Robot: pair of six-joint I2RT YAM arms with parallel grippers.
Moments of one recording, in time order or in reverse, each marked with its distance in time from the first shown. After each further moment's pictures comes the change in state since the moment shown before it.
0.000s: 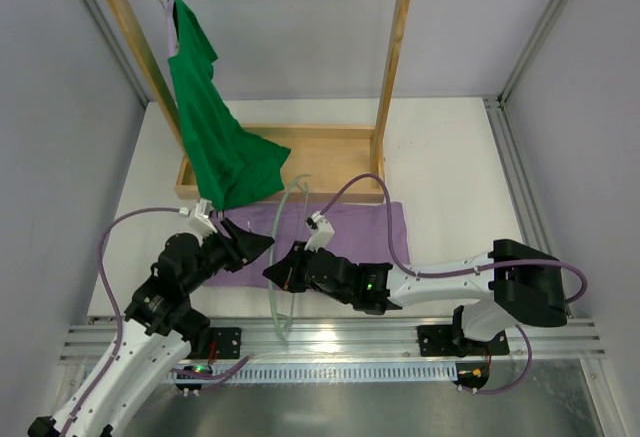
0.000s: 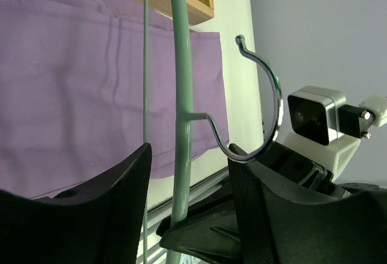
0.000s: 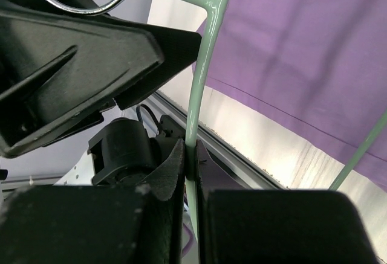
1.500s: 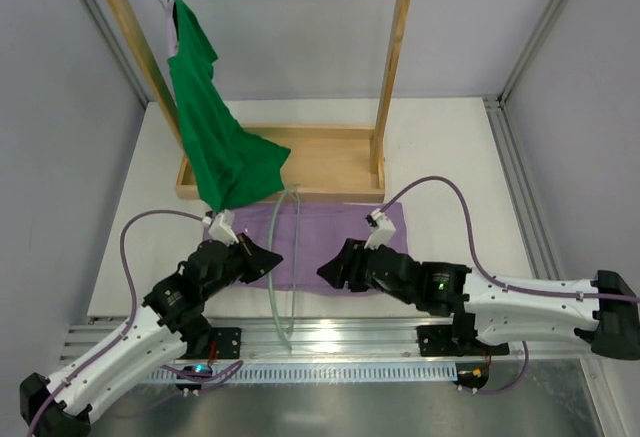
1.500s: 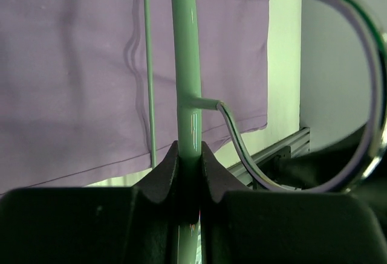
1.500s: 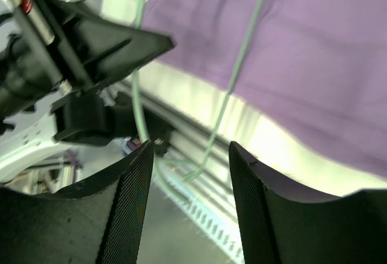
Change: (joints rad) left arm -0.236 0.127 -0.089 0.073 -0.204 -0.056; right arm -0.025 -0.490 -0.189 -0.425 0.017 -0.011
